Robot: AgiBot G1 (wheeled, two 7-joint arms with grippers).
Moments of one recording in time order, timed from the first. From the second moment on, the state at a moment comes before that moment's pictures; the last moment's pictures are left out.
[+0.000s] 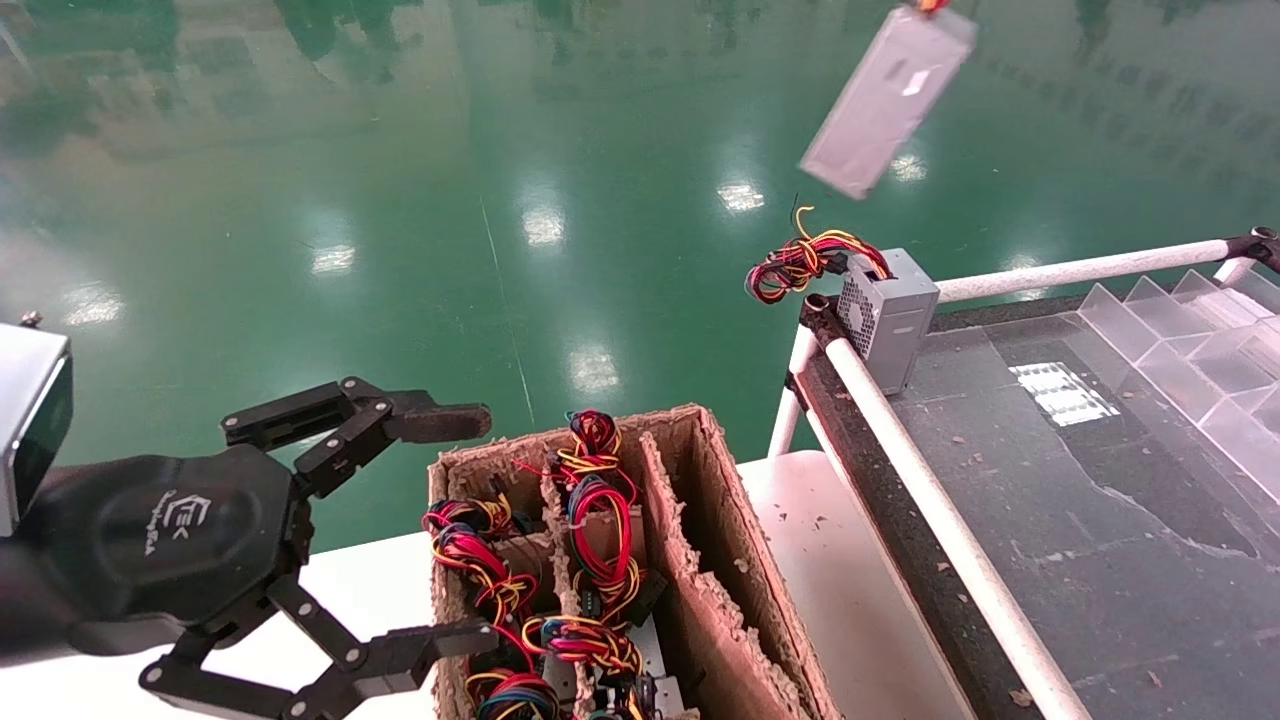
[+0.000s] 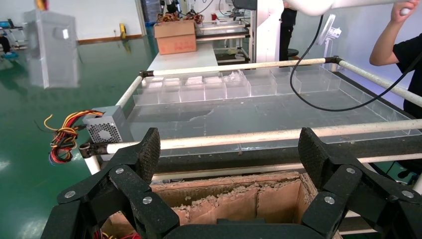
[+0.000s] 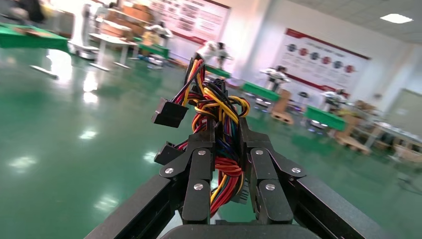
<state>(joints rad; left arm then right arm) -1.09 0.58 0.35 -1.27 0.68 1.47 -0.15 1.76 -0.92 -0.29 0.64 -1.26 -0.93 0.06</state>
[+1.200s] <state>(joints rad) -1.09 0.58 0.35 -1.27 0.68 1.47 -0.15 1.56 -0.78 -0.26 0.50 -1.24 -1.04 -0.13</state>
